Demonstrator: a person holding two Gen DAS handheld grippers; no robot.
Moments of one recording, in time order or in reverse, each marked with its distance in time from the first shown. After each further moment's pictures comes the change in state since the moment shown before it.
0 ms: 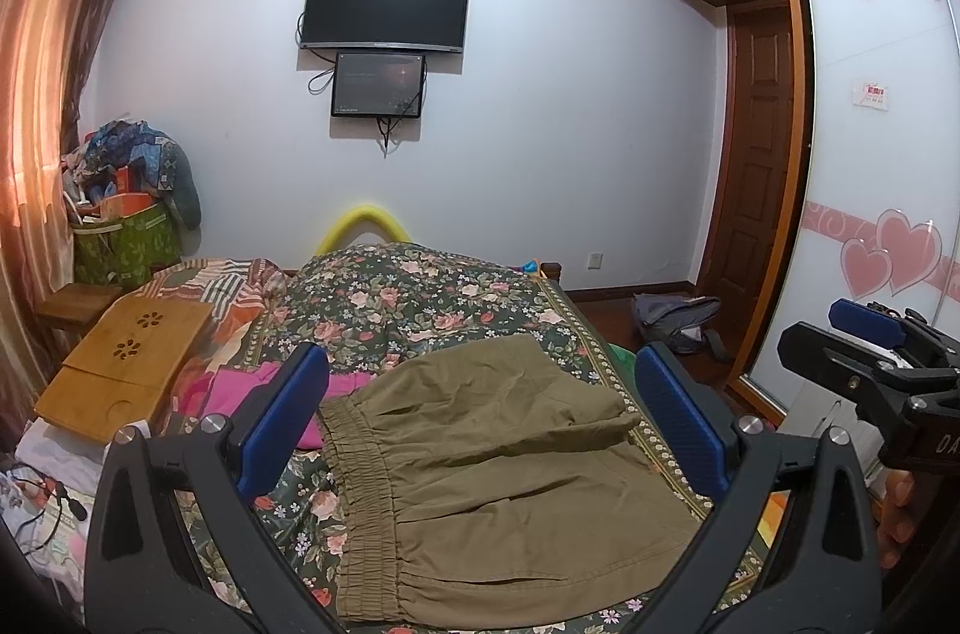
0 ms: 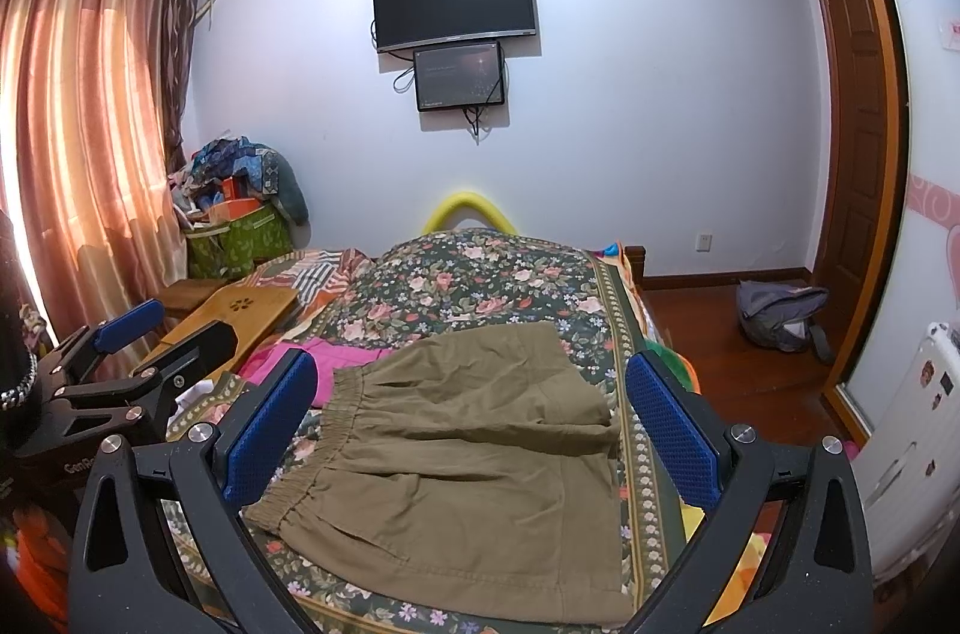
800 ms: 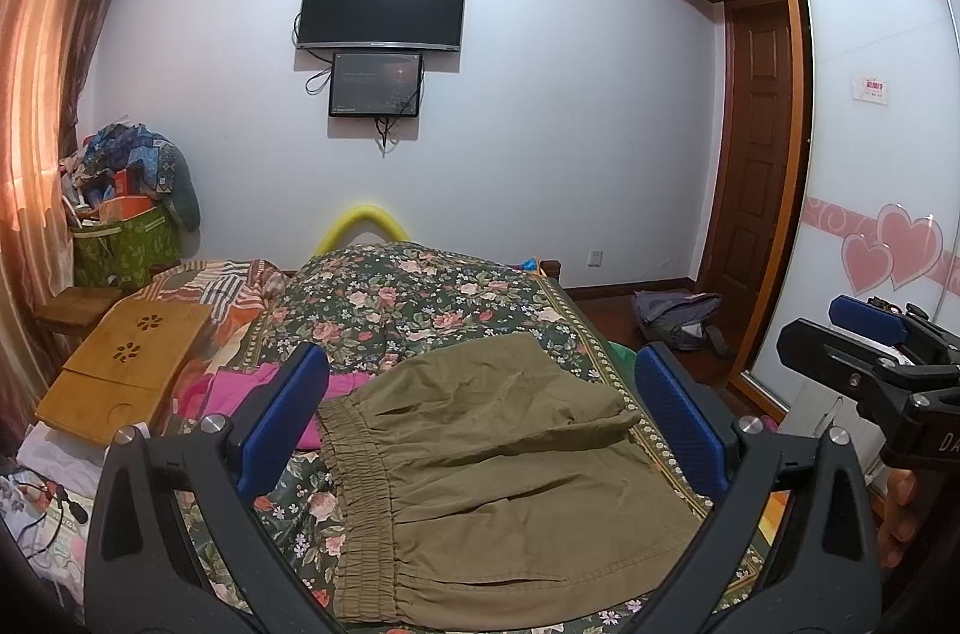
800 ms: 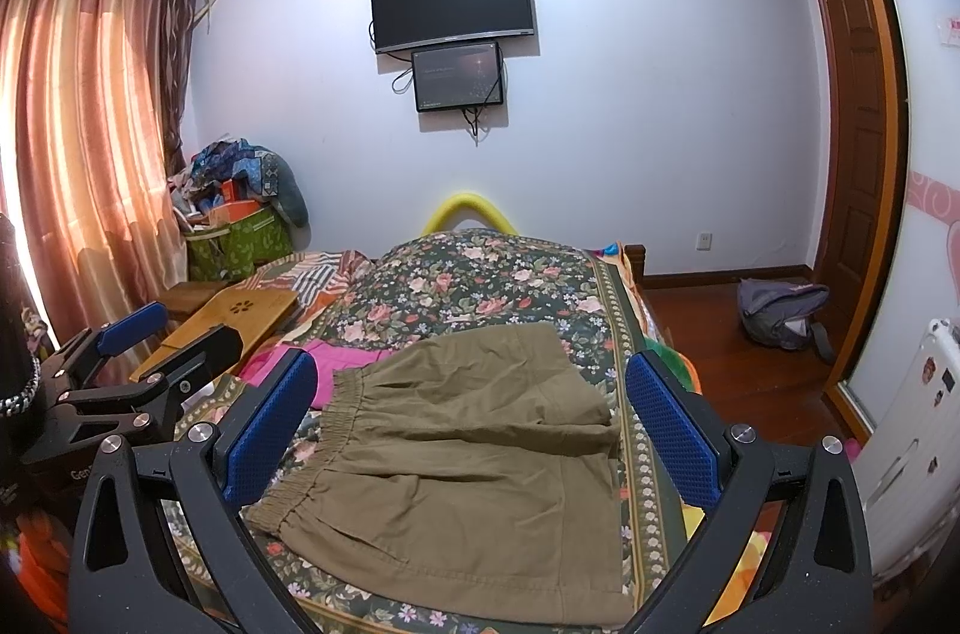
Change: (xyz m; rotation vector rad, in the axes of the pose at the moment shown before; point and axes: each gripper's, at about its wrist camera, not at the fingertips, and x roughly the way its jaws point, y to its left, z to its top) left arm 0.005 -0.003 -0.001 0.007 0.007 -0.003; right arm -0.004 -0.001 0.001 0.002 -0.003 0.001
